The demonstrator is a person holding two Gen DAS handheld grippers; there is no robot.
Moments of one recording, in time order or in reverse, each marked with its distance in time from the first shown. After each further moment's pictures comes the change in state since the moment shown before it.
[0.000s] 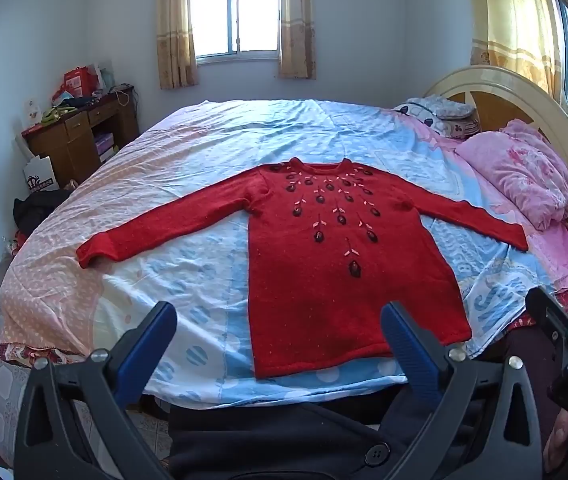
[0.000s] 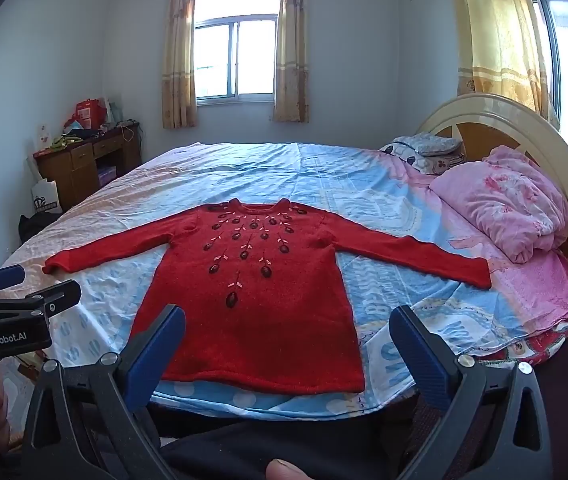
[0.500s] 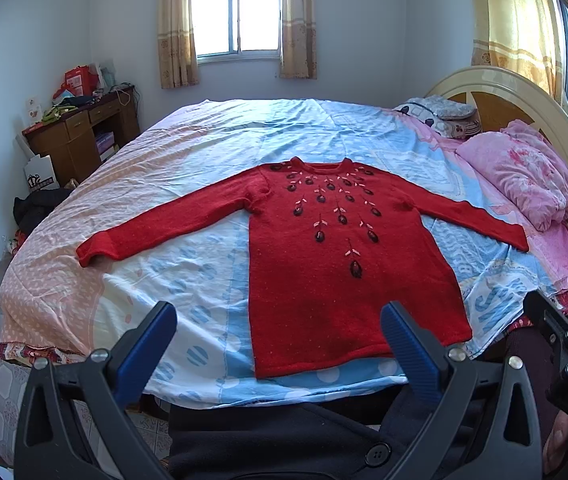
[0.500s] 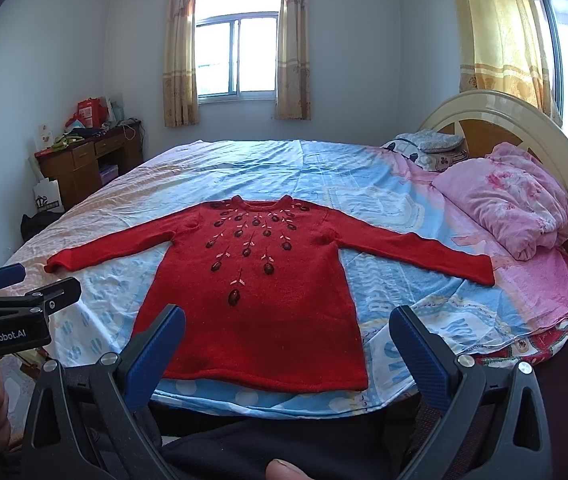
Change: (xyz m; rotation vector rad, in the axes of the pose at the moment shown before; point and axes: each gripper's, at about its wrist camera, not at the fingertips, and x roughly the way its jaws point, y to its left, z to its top) left arm 0.001 0.001 0.000 -0.001 0.001 0.002; right arm 0.004 -0.003 -0.002 0.000 0.005 0.007
